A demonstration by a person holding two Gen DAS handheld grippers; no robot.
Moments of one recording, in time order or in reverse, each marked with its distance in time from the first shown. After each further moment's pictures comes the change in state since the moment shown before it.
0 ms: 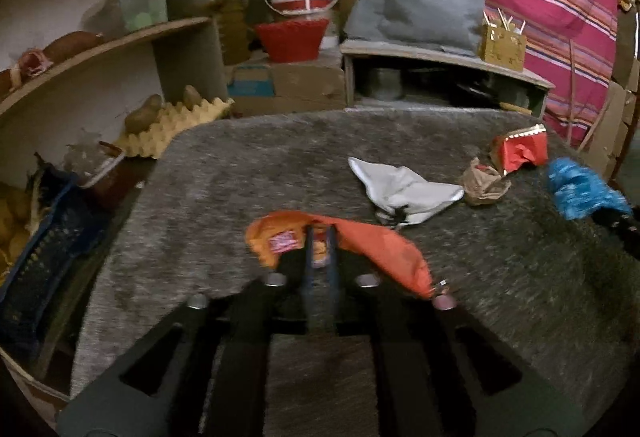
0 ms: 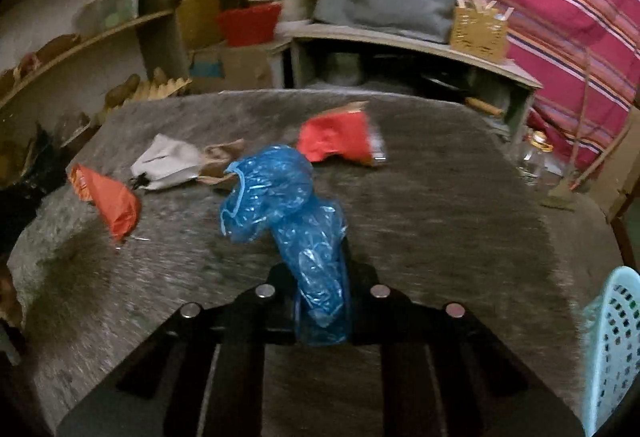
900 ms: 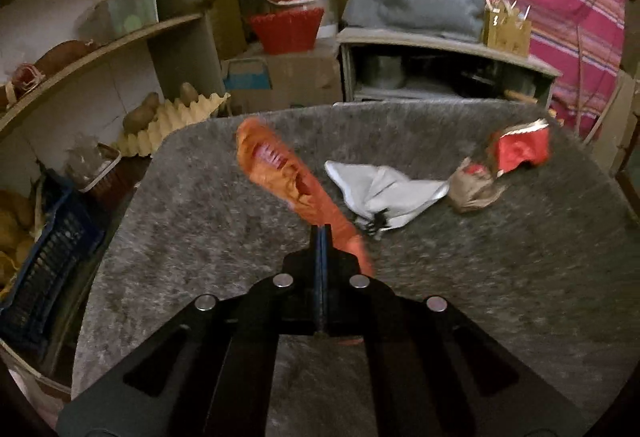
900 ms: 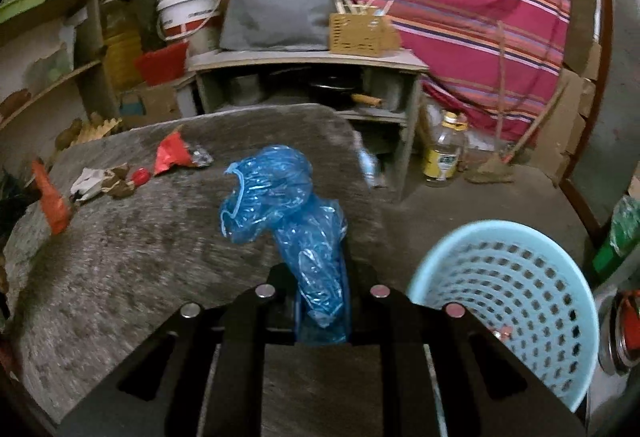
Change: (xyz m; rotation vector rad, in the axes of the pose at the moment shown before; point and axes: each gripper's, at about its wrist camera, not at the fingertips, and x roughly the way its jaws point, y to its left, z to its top) left arm -0.008 -0.032 0.013 0.017 0.033 0.036; right arm -0.083 -0.158 -0.037 0.151 -0.059 -0.164
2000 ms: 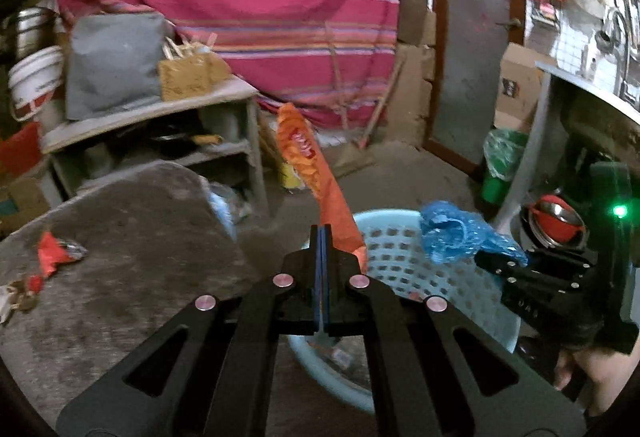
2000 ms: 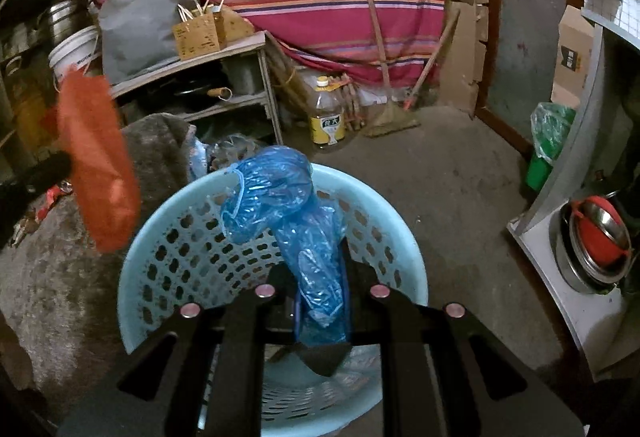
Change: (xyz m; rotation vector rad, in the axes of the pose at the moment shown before) left arm -0.122 -0.441 -0.018 0.354 -0.139 -0.645; right arm -0.036 -0.212 -0.061 0.268 0.044 -0.214
